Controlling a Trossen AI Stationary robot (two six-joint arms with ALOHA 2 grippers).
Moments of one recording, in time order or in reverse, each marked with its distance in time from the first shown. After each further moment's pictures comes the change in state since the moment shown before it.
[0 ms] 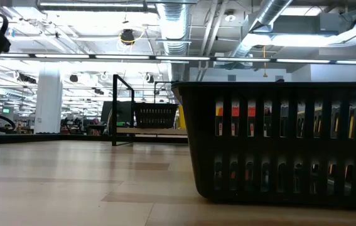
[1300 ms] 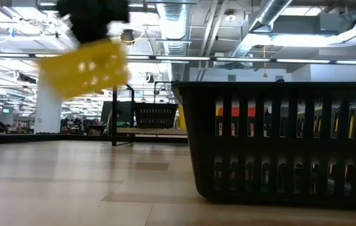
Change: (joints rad) left arm 0.653 0.109 0.370 0.081 -0.247 0.841; right arm -0.001 0.000 0.000 -0.104 0.019 0.052
